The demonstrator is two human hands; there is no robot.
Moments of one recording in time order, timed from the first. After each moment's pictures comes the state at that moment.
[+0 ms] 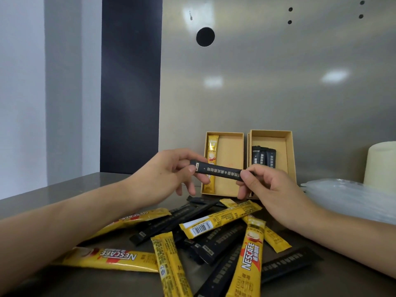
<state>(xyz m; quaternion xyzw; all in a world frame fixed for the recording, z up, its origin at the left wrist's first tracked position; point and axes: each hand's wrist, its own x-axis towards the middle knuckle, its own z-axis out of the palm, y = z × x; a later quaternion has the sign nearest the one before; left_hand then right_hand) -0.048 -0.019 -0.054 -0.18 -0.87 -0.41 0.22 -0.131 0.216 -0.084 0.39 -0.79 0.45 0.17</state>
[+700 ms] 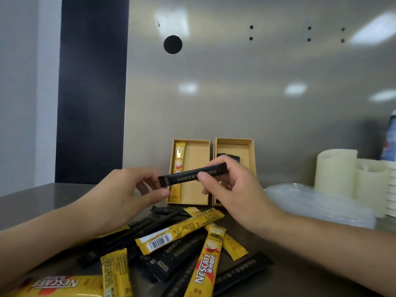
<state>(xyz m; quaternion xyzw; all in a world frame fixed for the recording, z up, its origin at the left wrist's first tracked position) -0.051 -0.014 -0.062 -0.10 -0.92 -0.23 0.28 -0.114 0.218 -0.072 0.42 -0.74 0.47 0.23</state>
